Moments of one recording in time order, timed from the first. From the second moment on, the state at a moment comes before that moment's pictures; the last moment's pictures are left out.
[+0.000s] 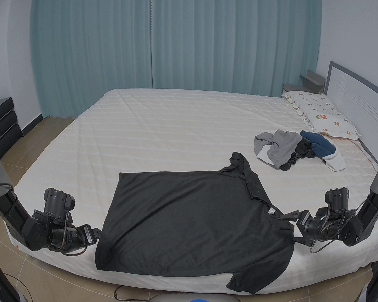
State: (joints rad) left arm -0.12 1.87 -0.41 -0.49 0.00 -0.57; right arm 0.05 2.03 -0.47 -0.80 0.31 0.86
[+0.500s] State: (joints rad) left arm -0.11 1.86 -0.45 -0.49 -0.05 -0.61; right arm 0.06 2.03 -0.48 -0.80 0.31 0.86
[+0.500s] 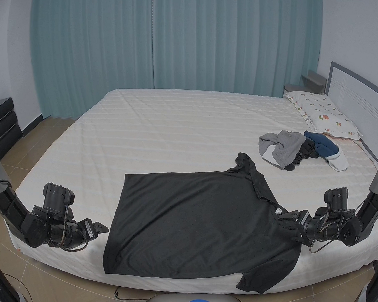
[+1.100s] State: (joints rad) left arm -0.20 1.88 -0.50 -0.49 -0.05 -0.76; right arm 0.06 2.03 -0.48 -0.80 0.31 0.86
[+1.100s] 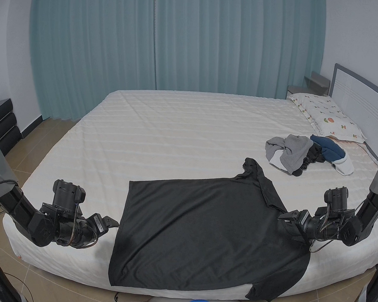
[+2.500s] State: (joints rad) left arm -0.15 2.45 -1.40 -0.51 -0.08 -0.79; right arm 0.10 2.20 -0.36 -1.27 0.30 0.96
